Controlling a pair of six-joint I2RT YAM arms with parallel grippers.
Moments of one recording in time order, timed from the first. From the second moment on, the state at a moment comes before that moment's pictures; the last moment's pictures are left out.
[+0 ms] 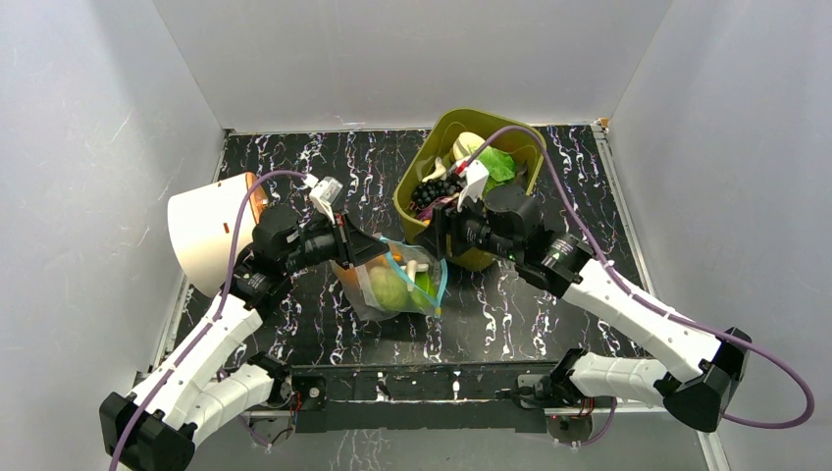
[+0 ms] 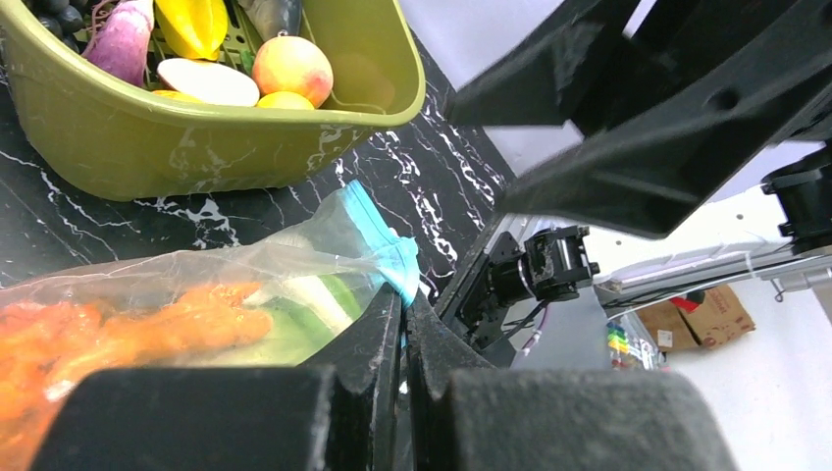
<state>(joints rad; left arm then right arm) -0.48 0.88 0.76 -0.10 0.60 -0.60 0.82 1.10 1.08 -0.31 -0.10 0.32</state>
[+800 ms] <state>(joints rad) -0.48 0.85 0.74 -0.16 0.66 -0.44 0.60 1.71 1.49 -0.35 0.27 0.05</state>
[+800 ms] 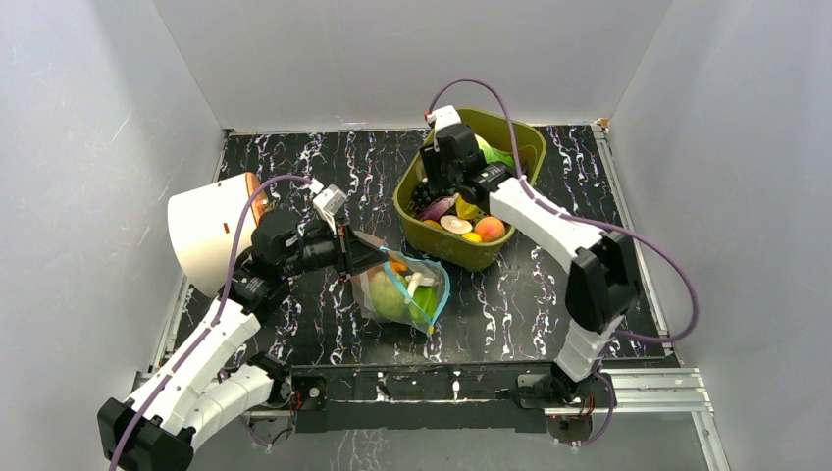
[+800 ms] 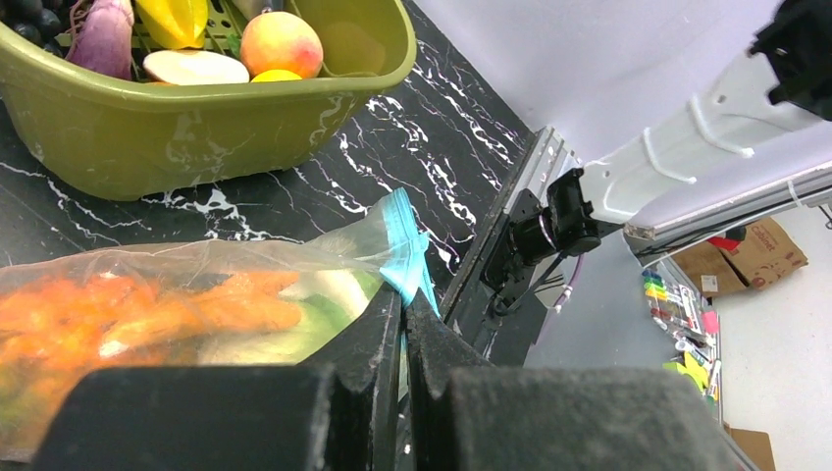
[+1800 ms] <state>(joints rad) -0.48 0.85 0.72 -0.12 0.69 -0.48 0.49 2.28 1.96 -0.30 0.24 0.04</state>
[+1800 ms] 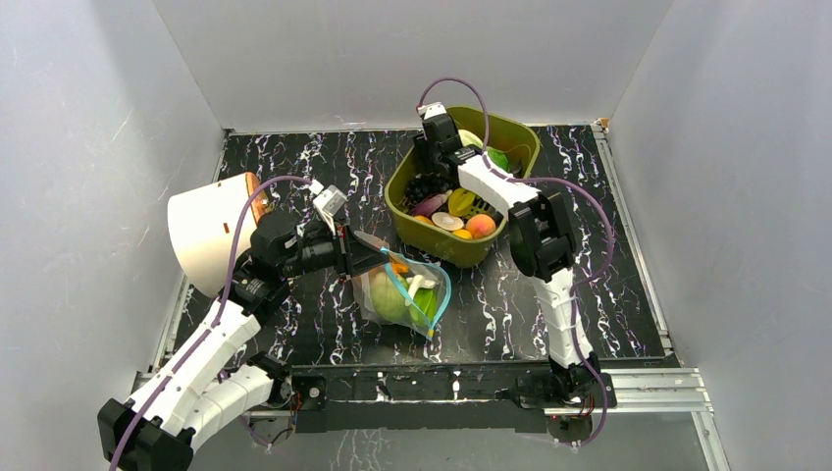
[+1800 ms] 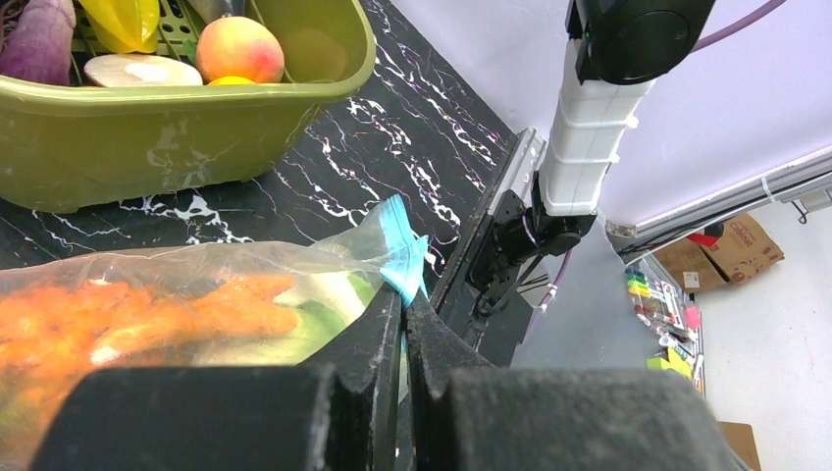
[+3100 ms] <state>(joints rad) -0.48 0.85 0.72 -0.09 0.66 -0.54 0.43 2.33 2.06 -0.30 0.12 0.05</state>
